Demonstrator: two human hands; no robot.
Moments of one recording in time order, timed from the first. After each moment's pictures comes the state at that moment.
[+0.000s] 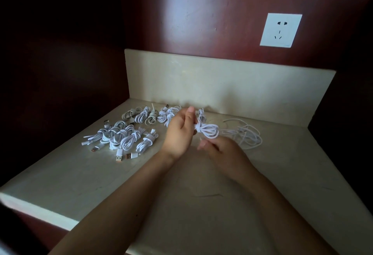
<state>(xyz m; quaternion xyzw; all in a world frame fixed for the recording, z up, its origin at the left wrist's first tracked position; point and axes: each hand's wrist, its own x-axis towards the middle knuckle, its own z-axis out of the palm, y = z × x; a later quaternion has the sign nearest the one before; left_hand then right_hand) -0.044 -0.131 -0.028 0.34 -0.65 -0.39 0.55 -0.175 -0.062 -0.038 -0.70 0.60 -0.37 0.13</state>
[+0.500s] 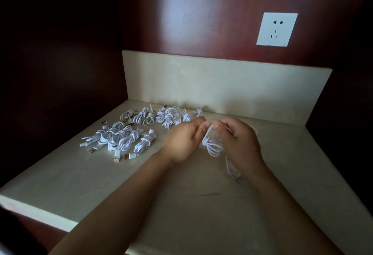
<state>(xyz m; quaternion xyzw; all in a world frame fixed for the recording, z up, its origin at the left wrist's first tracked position) -0.042 -0.128 -0.032 0.32 -0.84 -0.19 0.40 -0.184 -0.055 -0.018 -0.60 0.61 -0.51 0.05</state>
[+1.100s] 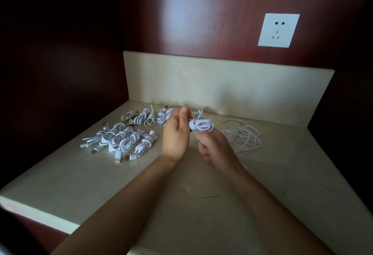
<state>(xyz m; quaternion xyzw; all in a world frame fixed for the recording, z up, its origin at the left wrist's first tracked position) -0.047 -0.128 -0.031 0.35 -0.63 -0.31 0.62 -0.143 -0.061 -0.018 -0.55 0.51 -0.53 0.39</state>
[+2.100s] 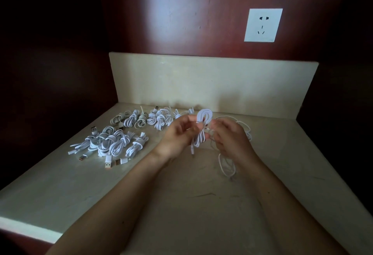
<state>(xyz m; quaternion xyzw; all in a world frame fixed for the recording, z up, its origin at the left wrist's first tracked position) -0.051 -0.119 -0.025 0.24 -0.63 -0.60 0.43 -0.188 -0.065 -0.015 -0.46 0.57 -0.60 0.33</state>
